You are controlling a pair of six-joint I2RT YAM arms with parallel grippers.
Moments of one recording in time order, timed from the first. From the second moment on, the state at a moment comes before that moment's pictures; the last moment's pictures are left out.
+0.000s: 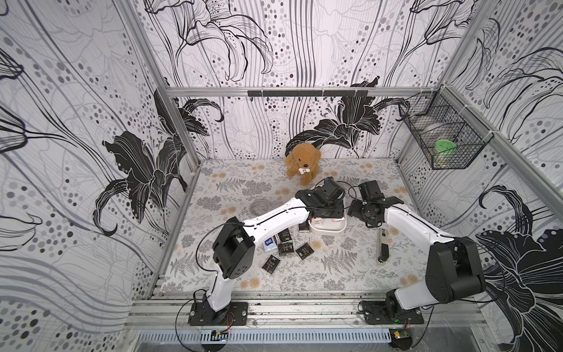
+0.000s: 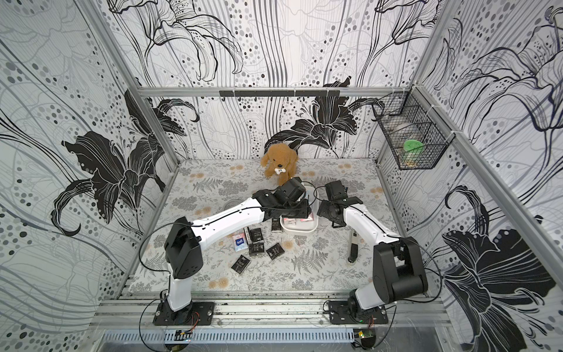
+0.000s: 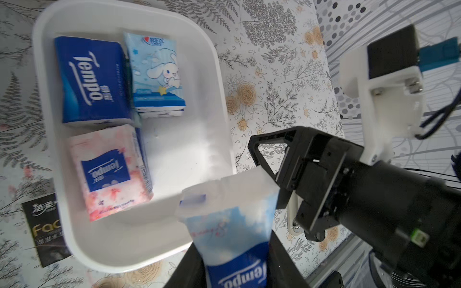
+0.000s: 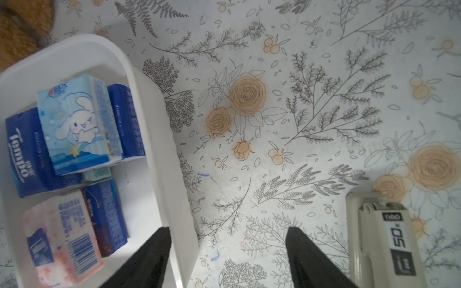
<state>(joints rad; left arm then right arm) -0.89 2.02 1.81 -0.64 -0.01 -0.78 0.25 1.48 1.01 -0.61 0.12 0.62</state>
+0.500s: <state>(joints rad) -0.88 2.34 2.10 -0.79 -0.10 -0.70 0.24 1.41 0.98 -0.62 0.13 0.61</state>
